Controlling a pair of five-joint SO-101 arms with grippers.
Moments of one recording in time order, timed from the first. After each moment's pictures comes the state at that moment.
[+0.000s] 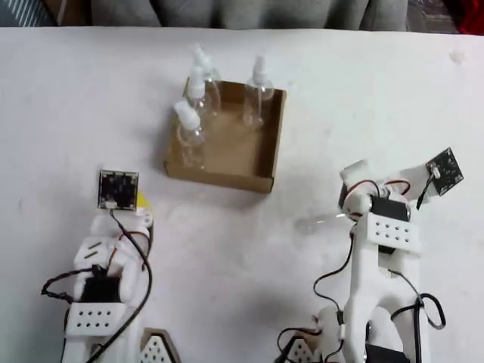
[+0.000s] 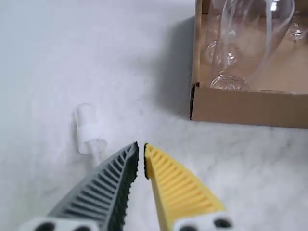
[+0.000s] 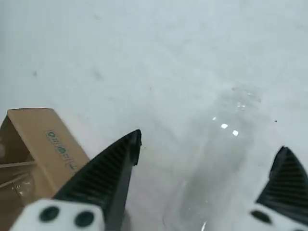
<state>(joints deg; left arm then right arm) -6.8 -79.8 97.6 25.6 -3.9 9.8 -32.0 53.0 39.7 -49.7</state>
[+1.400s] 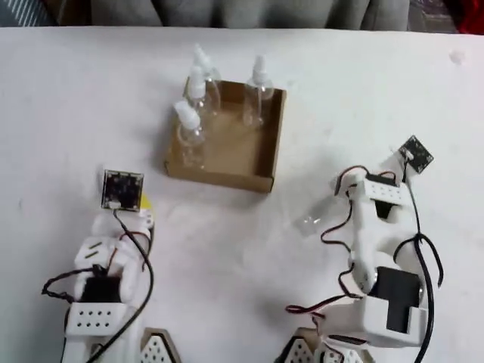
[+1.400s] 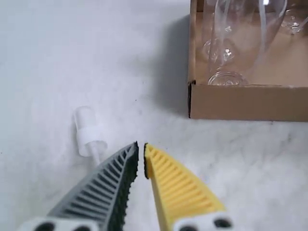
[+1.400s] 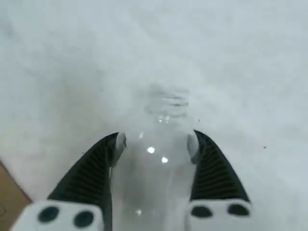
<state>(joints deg) -6.5 -79.8 97.6 25.6 -6.3 8.7 -2.2 42.0 36.8 -36.4</state>
